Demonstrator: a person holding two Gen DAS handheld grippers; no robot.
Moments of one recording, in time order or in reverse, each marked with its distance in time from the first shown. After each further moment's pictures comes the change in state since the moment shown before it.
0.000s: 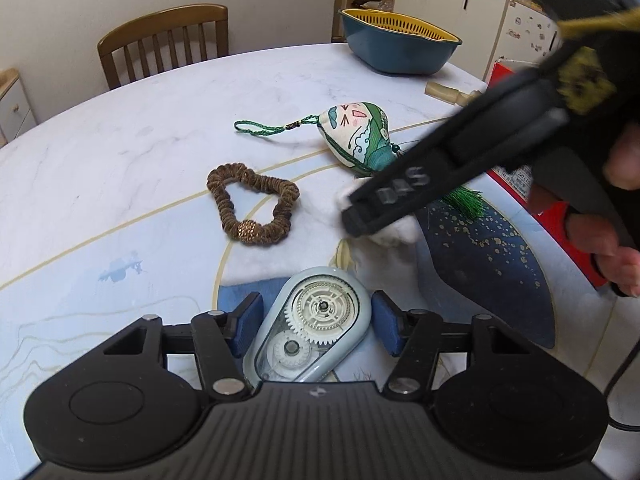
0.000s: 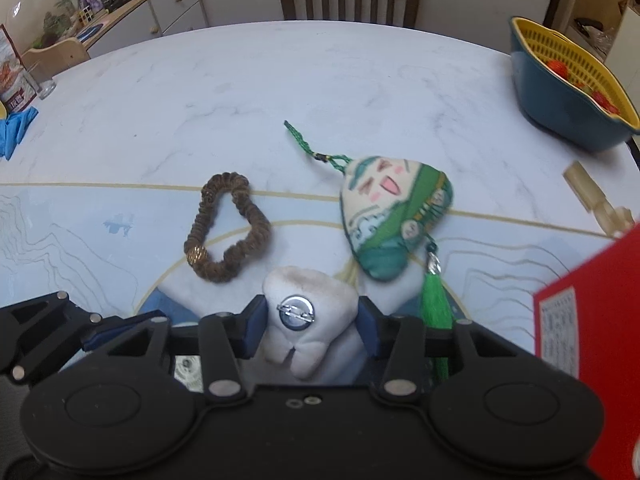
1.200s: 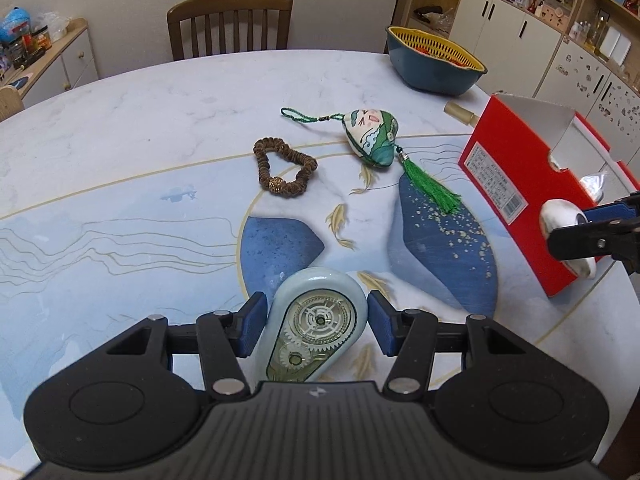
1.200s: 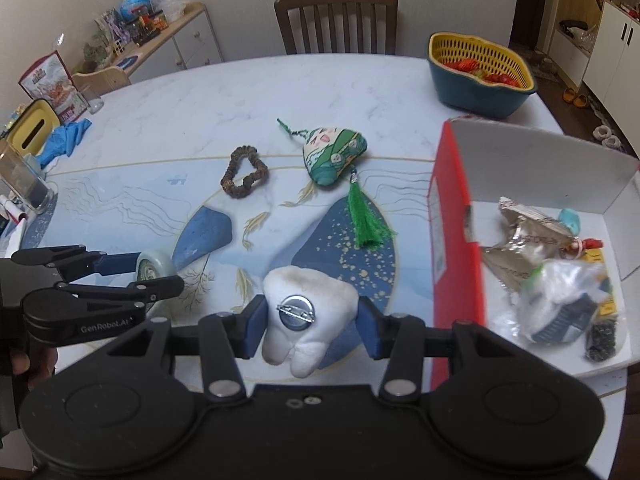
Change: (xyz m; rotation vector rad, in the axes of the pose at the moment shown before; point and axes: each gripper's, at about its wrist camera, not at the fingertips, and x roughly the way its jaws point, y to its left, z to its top) left arm -0.084 -0.026 -0.024 -0.196 0.024 0.086; right arm -0.149 -0.043 -0.101 0.033 -0.096 0.055
